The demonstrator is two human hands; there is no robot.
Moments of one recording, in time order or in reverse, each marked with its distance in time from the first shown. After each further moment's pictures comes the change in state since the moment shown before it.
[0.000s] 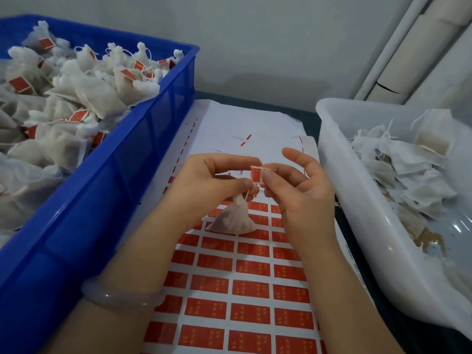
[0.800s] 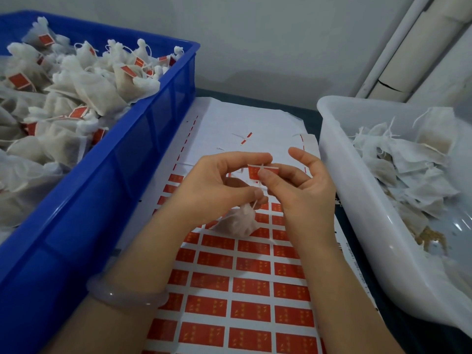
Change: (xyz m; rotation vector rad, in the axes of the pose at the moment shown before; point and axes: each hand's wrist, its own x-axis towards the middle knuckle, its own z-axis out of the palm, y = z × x) left_hand -0.001 -0.004 0.005 0.124 -0.088 0.081; right_hand 0.000 0.000 0.001 -0.031 0.044 0.018
